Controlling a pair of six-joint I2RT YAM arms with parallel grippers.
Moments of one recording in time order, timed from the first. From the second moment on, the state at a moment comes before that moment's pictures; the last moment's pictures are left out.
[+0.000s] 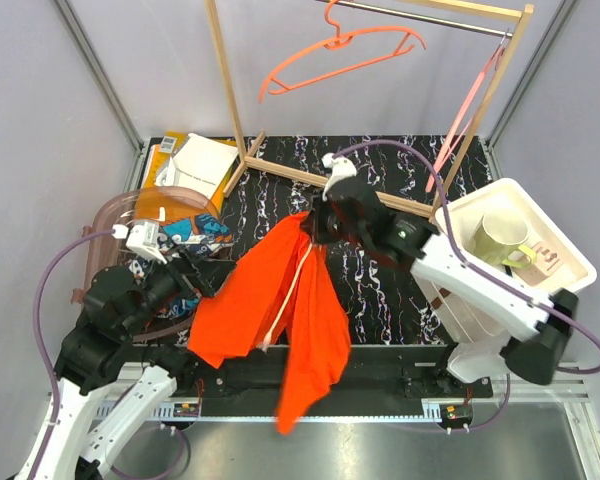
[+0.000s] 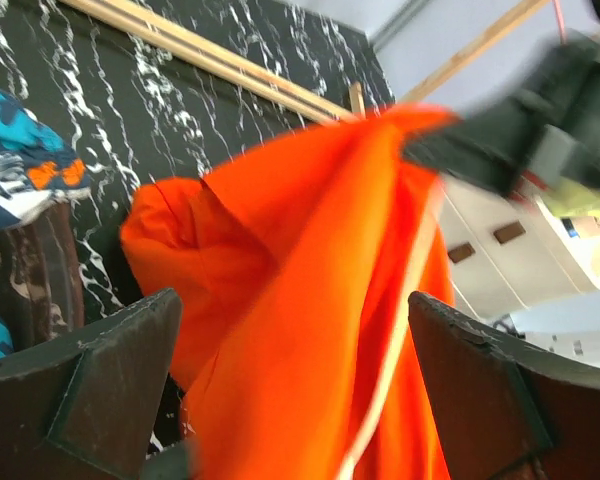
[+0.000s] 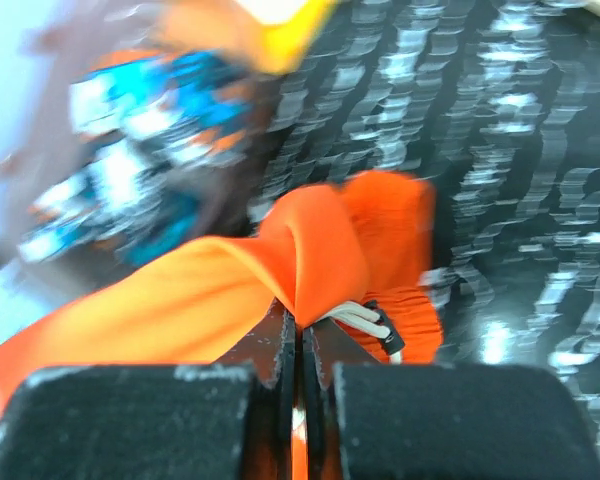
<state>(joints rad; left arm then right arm) -0.46 0.39 0.90 -0.71 0.12 -0.62 0.96 1.35 1.39 -0.51 0.18 0.56</state>
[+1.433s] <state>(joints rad) -0.91 1.27 0.97 -0.55 -0.12 -0.32 0.81 1.22 1.37 -0.82 0.17 0.56</state>
